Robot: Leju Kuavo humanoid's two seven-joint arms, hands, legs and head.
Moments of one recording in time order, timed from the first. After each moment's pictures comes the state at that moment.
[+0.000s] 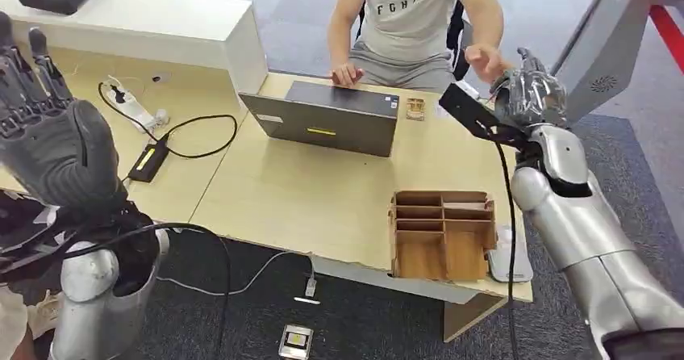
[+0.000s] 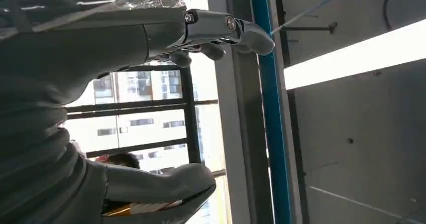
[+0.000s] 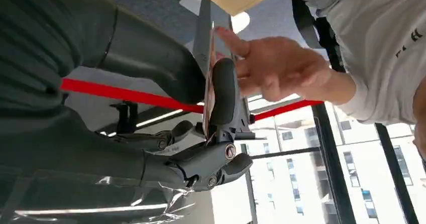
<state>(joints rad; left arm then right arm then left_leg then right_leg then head) -0.26 0.16 -0.36 -2.12 0.22 0.50 -0.56 -1.05 -0.09 0.66 -0.70 0.92 -0.18 0.20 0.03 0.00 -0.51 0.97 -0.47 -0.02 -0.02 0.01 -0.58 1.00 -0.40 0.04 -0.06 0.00</state>
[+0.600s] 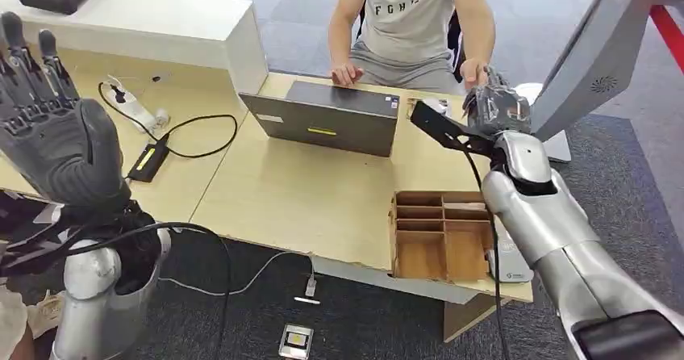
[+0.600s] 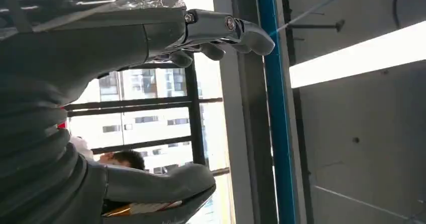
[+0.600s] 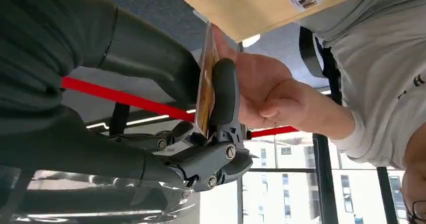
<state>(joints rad) -0.26 0.15 -0.35 -2.11 0.24 0.49 -0.56 -1.09 0.01 0.73 -0.52 0.94 -0.18 0.21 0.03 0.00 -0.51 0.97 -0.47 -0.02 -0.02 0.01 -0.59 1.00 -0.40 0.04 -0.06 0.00</state>
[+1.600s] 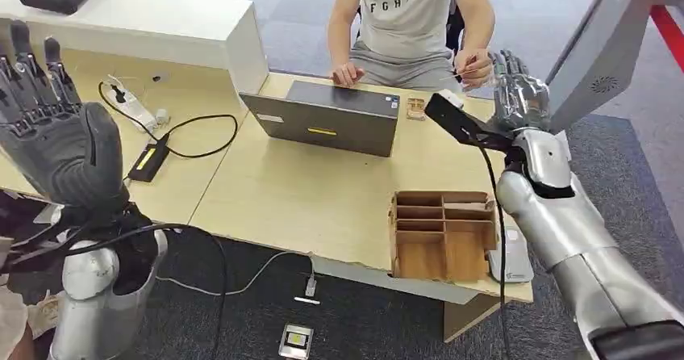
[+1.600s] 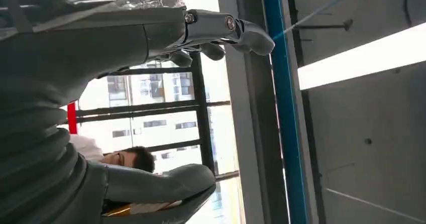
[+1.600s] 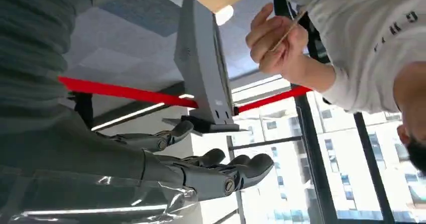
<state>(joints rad) -0.23 0.15 -0.32 -2.10 0.23 0.47 -0.56 -1.04 -0.07 0.71 -0.68 0.90 -0.28 0.16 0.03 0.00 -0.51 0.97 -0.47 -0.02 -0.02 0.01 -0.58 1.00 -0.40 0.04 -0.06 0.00</state>
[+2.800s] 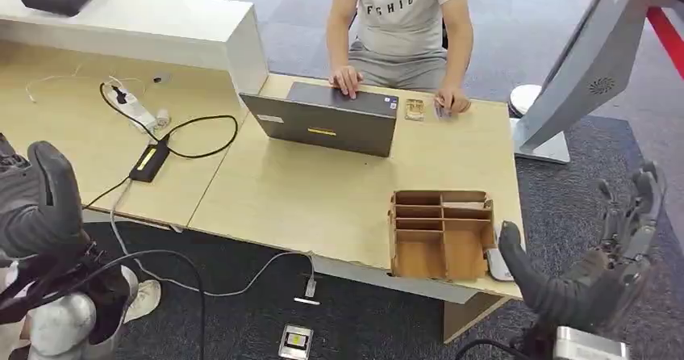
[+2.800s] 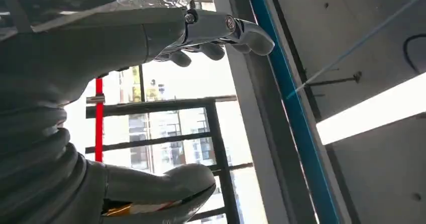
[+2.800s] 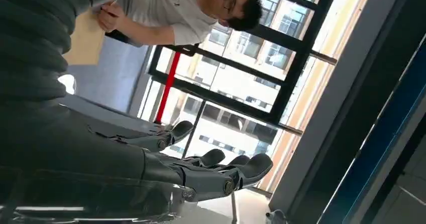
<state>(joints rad) -0.01 0.17 -0.25 -2.24 0.08 0.69 -0.52 -0.10 -0.11 0.44 -1.89 0.61 -0.70 -0.25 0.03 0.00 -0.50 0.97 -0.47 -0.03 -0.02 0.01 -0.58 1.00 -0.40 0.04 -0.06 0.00</state>
